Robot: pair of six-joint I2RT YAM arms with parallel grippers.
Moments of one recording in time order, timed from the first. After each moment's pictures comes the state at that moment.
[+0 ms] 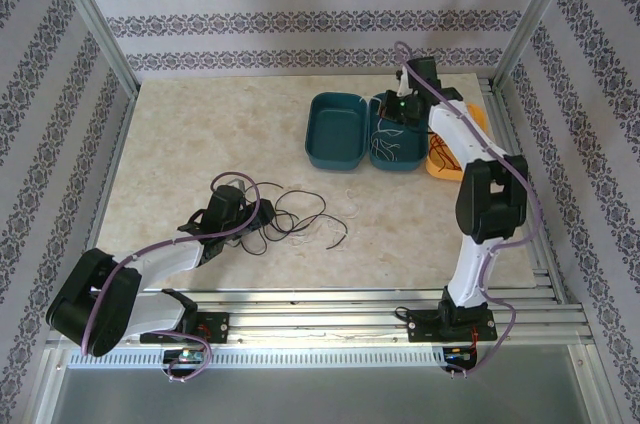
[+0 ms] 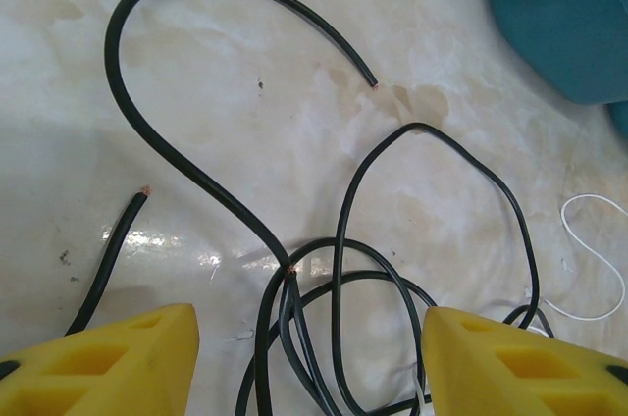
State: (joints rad) left arm -0.43 1.24 0.39 0.11 0.08 -0.84; right arm 0.14 1.91 1.65 -0.59 -0.27 0.41
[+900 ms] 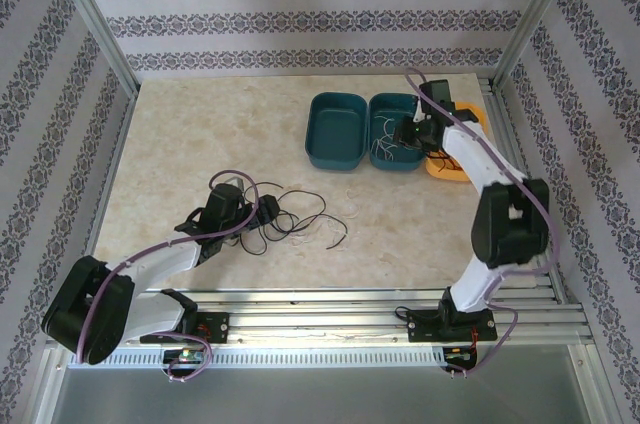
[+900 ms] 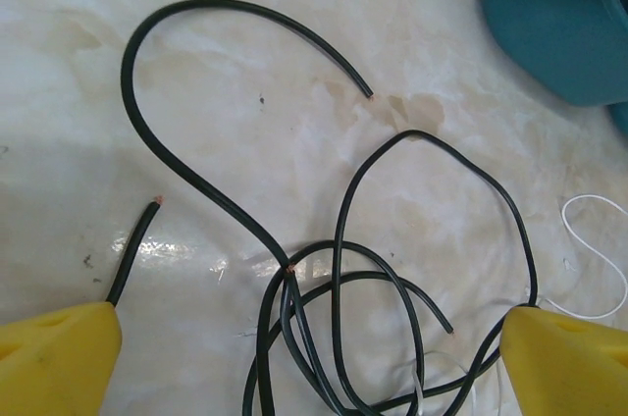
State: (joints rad) left arm -0.43 1.19 0.42 0.03 0.05 -0.80; right arm 0.12 1.67 1.35 -0.65 -0.12 0.36
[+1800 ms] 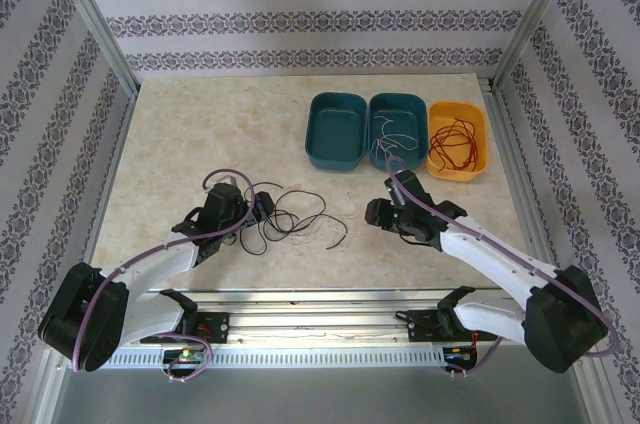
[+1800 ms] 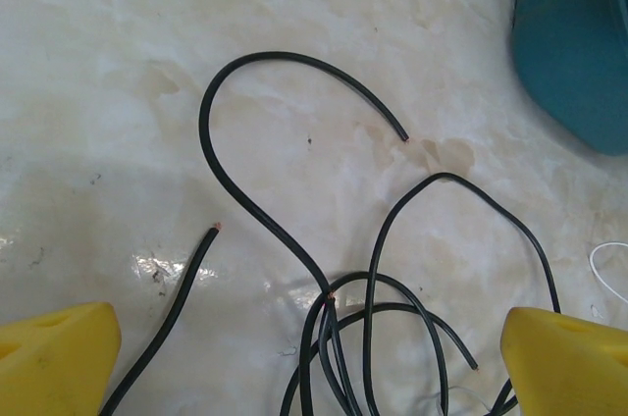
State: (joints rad) left arm -0.43 1.16 0.43 -0.02 -0.05 -0.83; right arm 0.56 1.15 0.65 -0.49 -0.01 0.76
